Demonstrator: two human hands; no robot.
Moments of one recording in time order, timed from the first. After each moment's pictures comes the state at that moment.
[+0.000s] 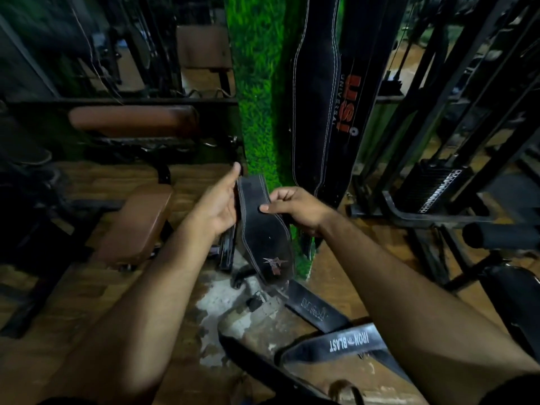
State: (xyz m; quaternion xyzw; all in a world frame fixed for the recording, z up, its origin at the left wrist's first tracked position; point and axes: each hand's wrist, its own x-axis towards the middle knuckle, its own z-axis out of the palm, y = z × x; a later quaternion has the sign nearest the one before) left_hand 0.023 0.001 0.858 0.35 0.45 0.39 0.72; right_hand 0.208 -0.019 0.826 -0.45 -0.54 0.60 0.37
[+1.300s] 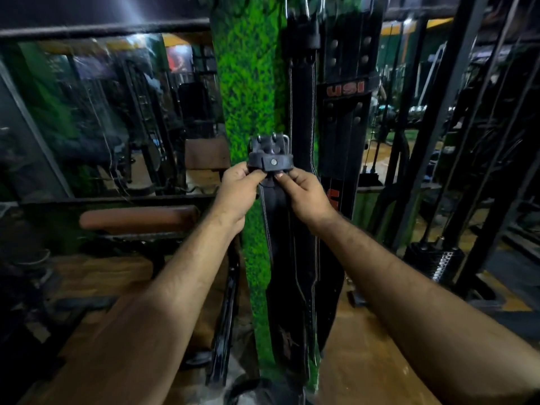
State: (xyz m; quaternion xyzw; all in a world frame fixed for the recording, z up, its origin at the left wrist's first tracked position) left_hand 0.089 0.063 1.040 0.59 0.36 0.57 0.44; right_hand 0.227 0.056 1.013 -0.41 -0.61 0.32 0.59
